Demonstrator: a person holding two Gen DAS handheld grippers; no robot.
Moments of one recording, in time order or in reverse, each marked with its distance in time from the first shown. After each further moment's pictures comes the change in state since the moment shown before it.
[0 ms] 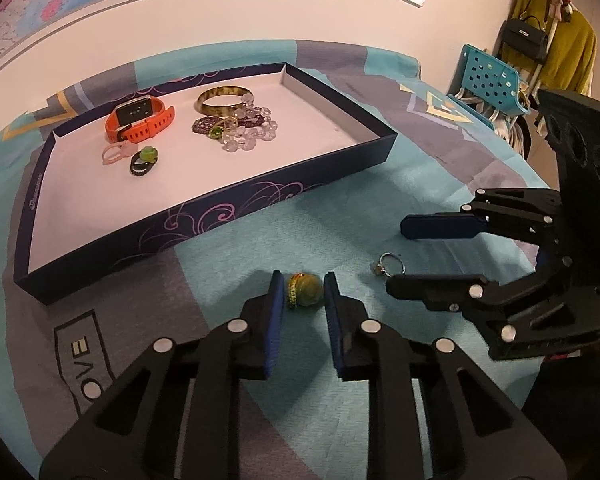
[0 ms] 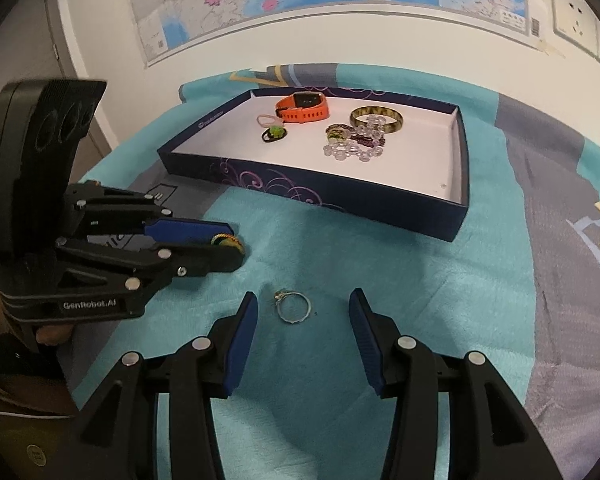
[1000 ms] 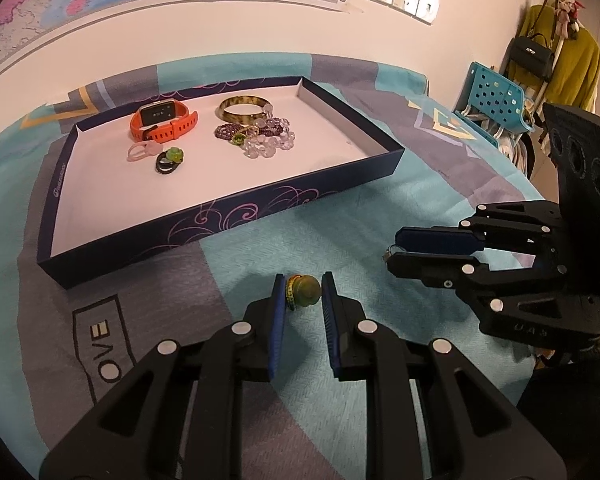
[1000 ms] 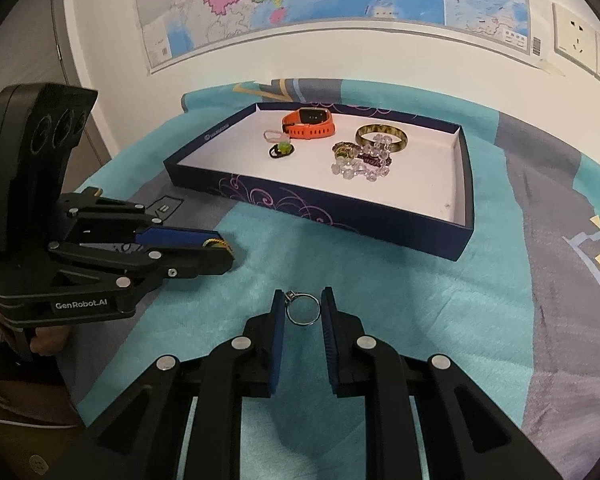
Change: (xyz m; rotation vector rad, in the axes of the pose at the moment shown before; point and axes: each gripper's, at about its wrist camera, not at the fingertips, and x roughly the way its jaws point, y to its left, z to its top) left arm -0.019 0.008 -0.007 -0.042 -0.046 0.014; right arm -0.007 0.010 0.006 0.002 -0.051 -0.011
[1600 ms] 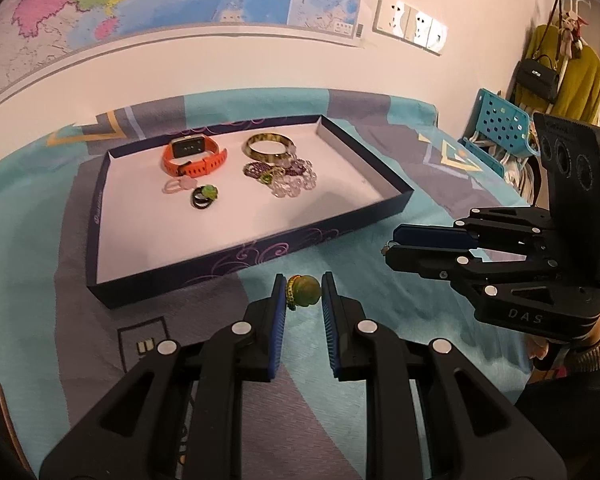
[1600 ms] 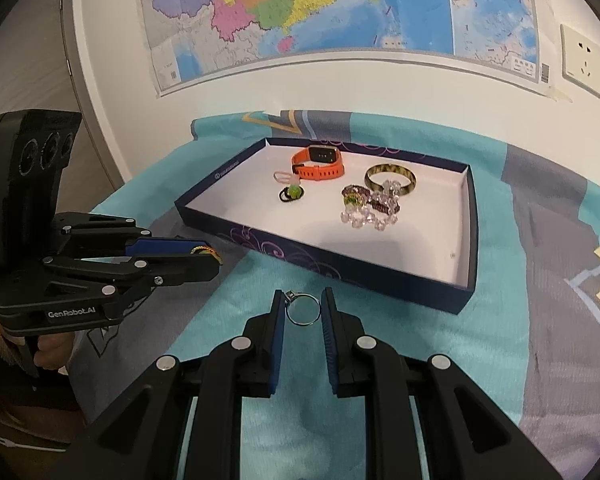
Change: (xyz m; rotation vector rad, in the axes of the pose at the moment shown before) left arm -0.033 0.012 0.013 -0.024 -0.088 0.041; right arm -0.006 0.001 0.030 -0.014 -0.071 0.029
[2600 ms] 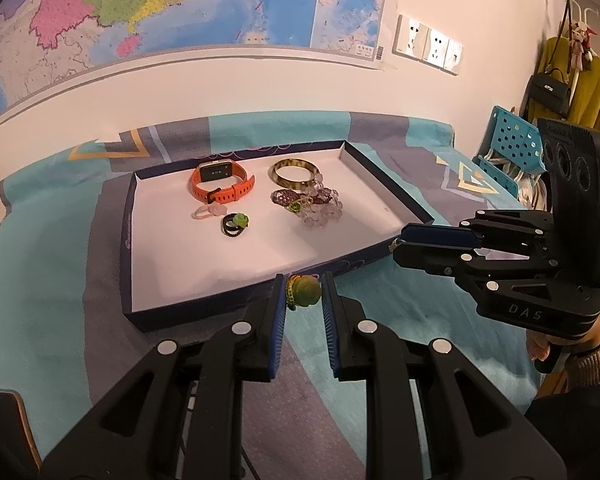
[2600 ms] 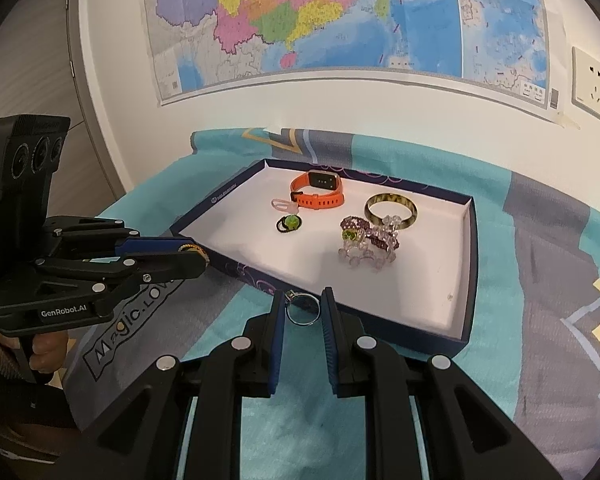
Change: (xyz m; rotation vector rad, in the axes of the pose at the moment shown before) left arm -0.010 0.013 0.015 -0.015 -0.051 0.056; right arm 0.007 -0.003 0.022 -0.027 -0.035 -0.004
